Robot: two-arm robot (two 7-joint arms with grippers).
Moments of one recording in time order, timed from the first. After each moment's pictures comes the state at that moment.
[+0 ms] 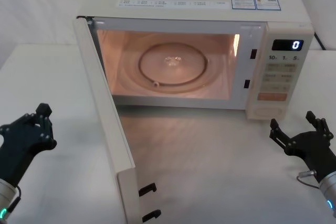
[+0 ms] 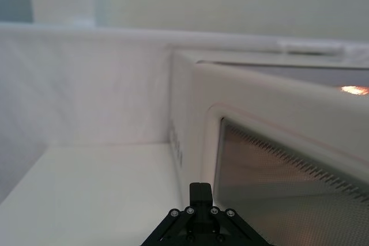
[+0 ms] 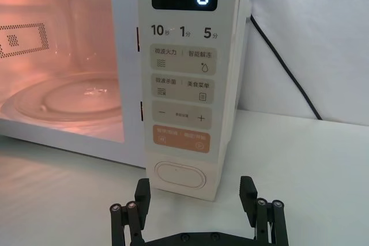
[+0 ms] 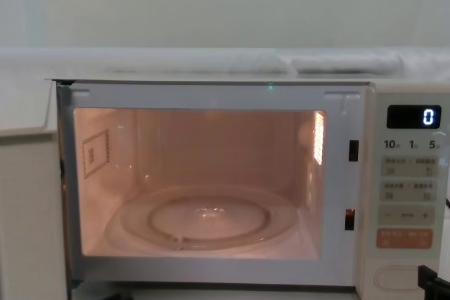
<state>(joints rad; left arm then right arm) 0.38 0.29 -0.15 -1.99 -0.39 -0.02 -0.22 -0.11 0.17 -0.11 -1.64 0.12 -0.07 0.16</state>
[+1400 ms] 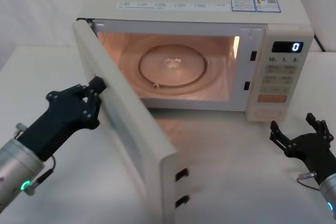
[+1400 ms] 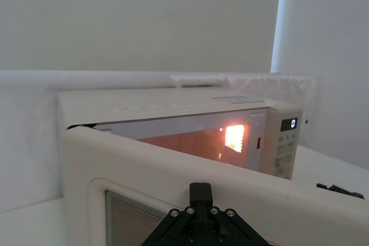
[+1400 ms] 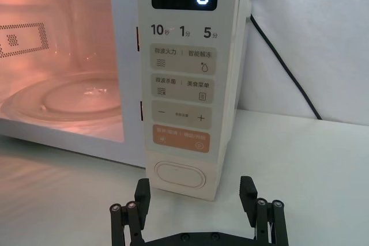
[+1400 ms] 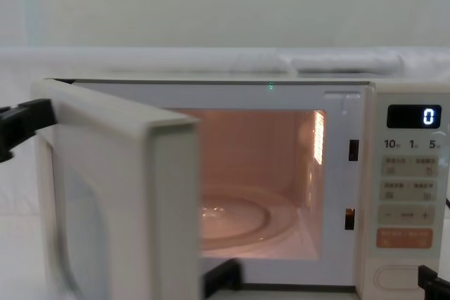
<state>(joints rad) 0.23 0.49 -0.01 -2.02 -0.59 0.02 -0.39 -0.11 0.17 -0.11 -1.64 0.12 -0.07 0.16</state>
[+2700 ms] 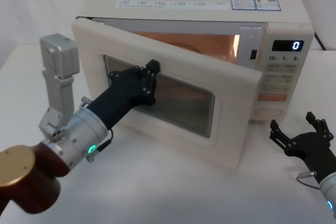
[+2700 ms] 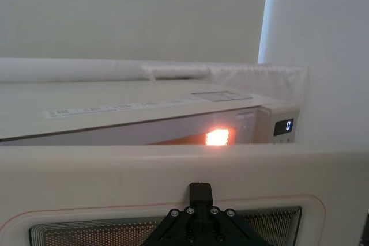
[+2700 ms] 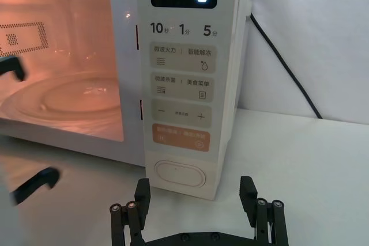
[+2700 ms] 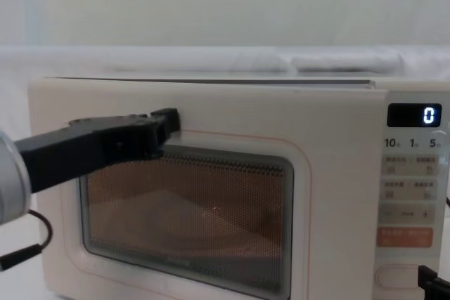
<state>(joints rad) -0.08 0.42 0.27 -1.84 -0.53 0.09 -0.29 -0.11 0.17 -0.11 -1.64 0.12 -0.07 0.16</state>
